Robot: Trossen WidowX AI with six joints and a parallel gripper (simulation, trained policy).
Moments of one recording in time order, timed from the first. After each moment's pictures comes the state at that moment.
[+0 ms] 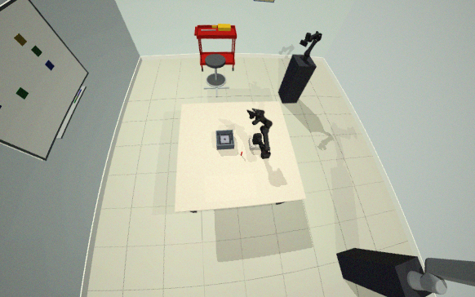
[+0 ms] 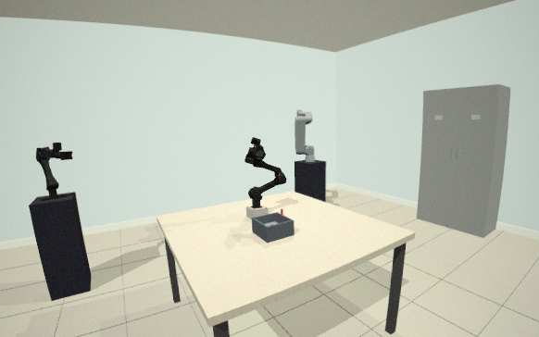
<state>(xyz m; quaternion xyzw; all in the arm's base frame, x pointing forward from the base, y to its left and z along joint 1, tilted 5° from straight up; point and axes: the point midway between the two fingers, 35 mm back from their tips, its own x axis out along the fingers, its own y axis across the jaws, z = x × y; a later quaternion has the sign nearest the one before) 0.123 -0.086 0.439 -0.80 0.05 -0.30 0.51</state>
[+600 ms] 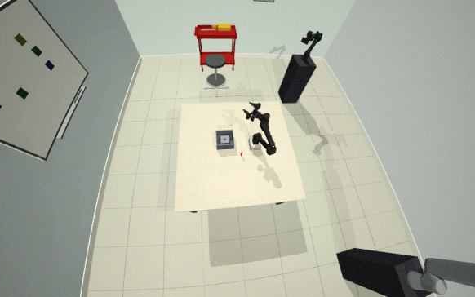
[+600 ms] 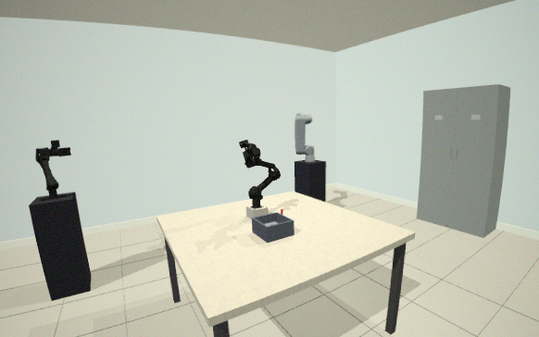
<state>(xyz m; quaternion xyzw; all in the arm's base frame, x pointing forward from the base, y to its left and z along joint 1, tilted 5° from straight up) 0.138 -0.143 0.415 -0.60 0.03 -0.32 0.73</state>
